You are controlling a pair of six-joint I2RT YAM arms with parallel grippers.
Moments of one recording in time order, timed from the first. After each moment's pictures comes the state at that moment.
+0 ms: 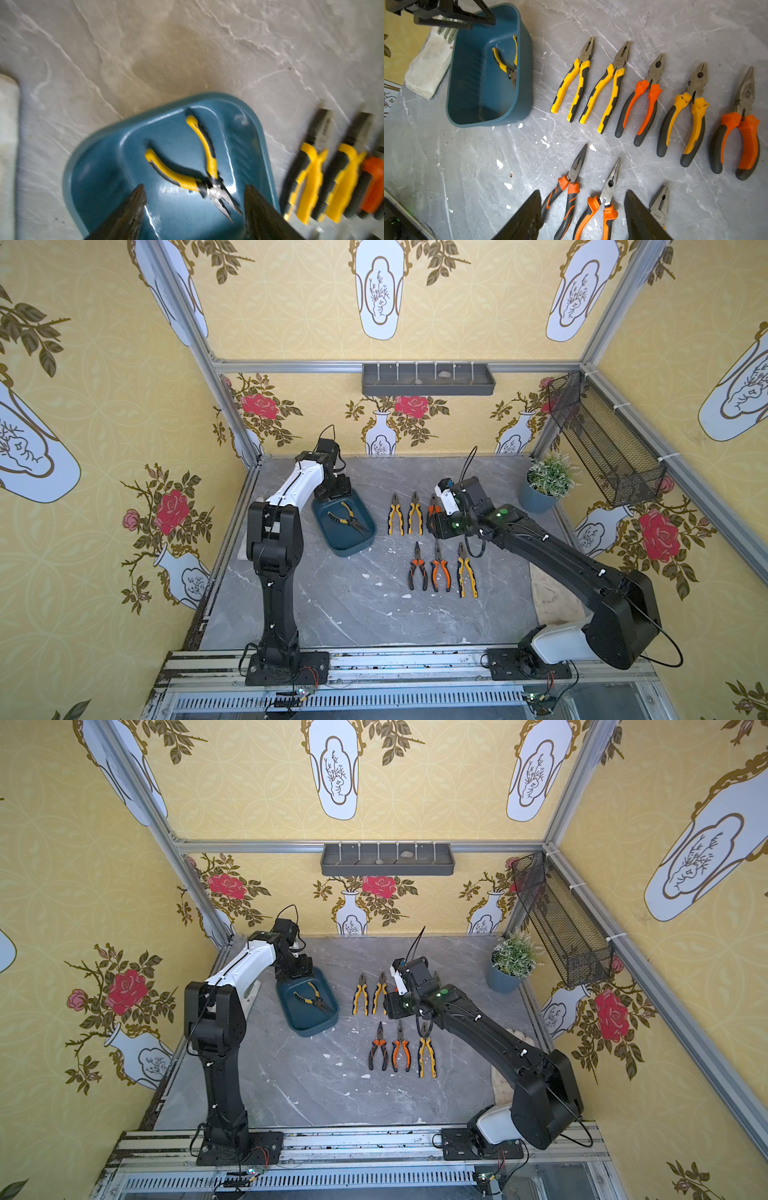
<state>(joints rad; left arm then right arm) -0.19 2.18 1.93 -1.03 0.02 -0.36 0.65 1.42 1.12 -0.58 -0.08 0.25</state>
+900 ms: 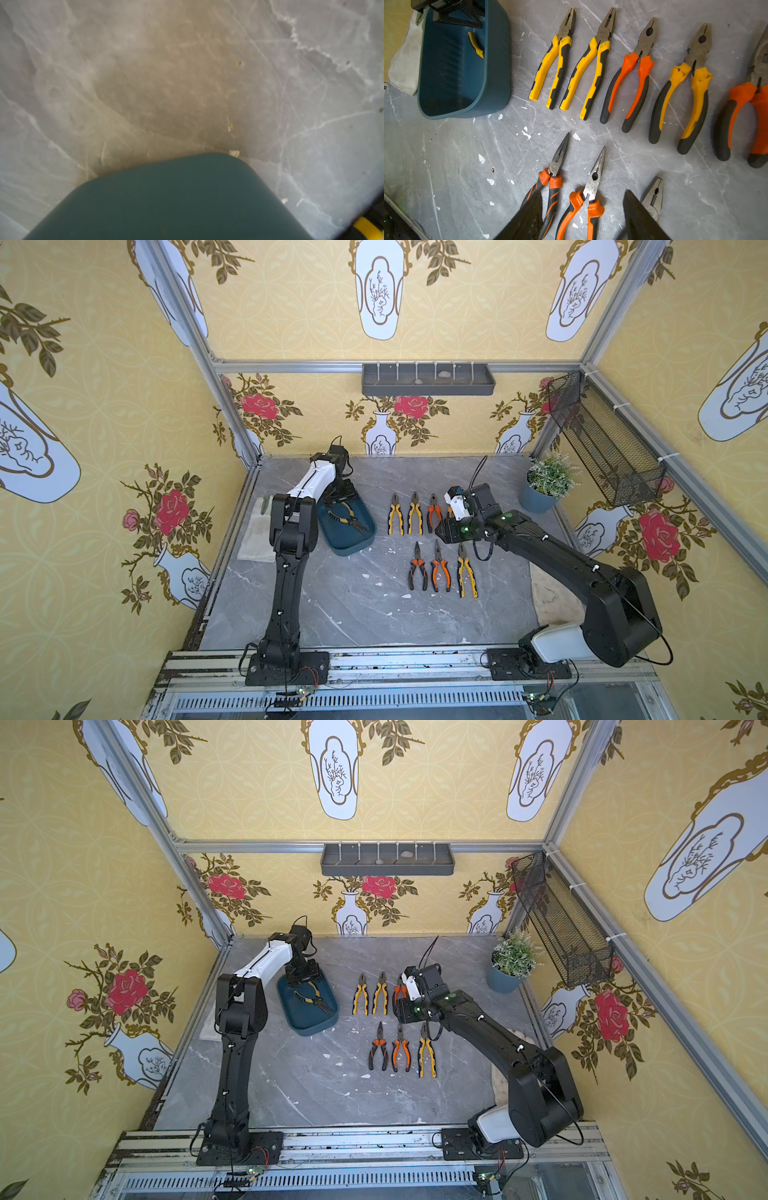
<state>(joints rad) -0.22 2.48 2.19 -1.11 0.01 -0.49 0.54 1.42 1.00 -0.50 -0.20 0.22</state>
